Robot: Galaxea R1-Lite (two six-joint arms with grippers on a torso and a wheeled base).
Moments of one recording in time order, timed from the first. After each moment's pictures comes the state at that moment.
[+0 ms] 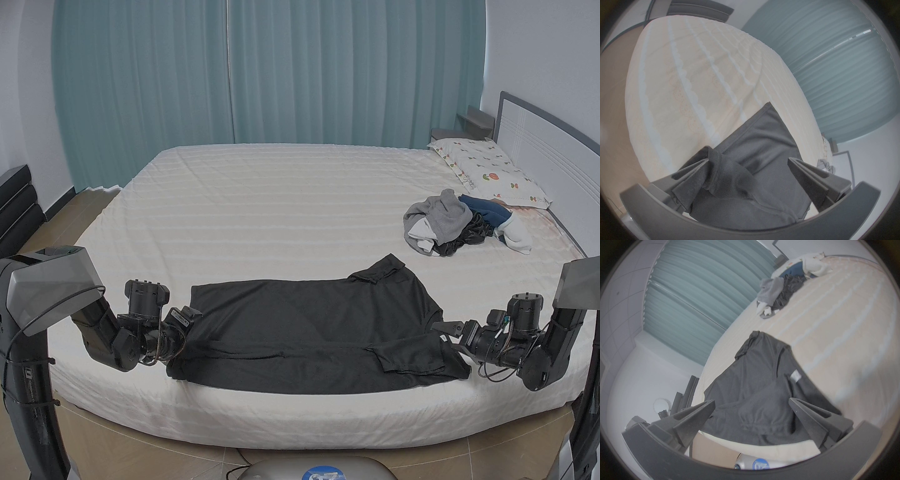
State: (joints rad) left arm -0.13 2.26 -0.80 -0.76 0.01 -1.08; right arm 0.03 2.23 -0.44 -1.29 0.43 0.68
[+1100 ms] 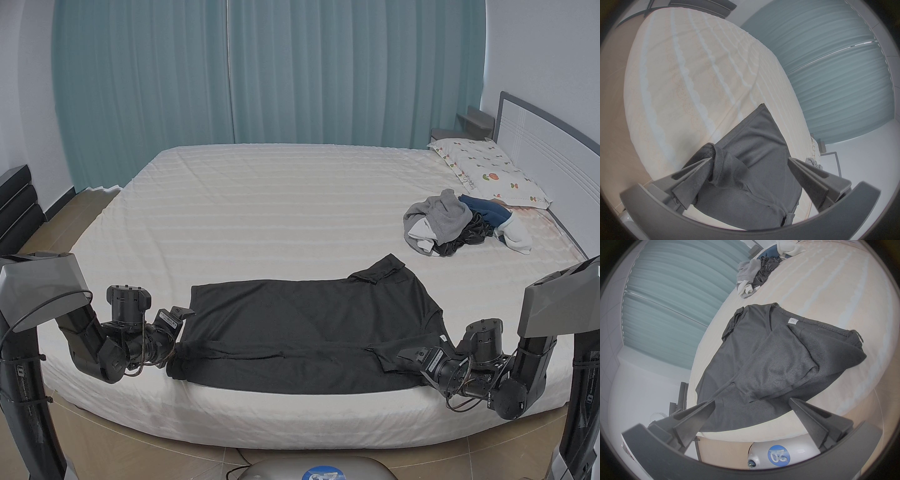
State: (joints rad) left arm -0.09 2.22 -0.66 -0.95 -0.11 -1.11; right arm 0.33 2.28 -0.37 -1.30 0.12 0.98
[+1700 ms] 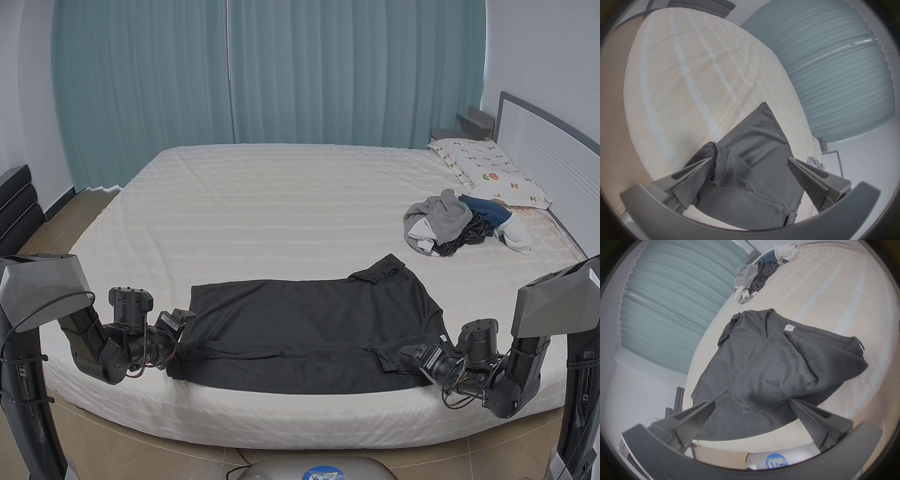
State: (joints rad) left arm -0.09 2.23 -0.66 -0.95 -0.11 -1.10; right arm 0.33 2.31 -0.41 -1.31 0.05 0.98
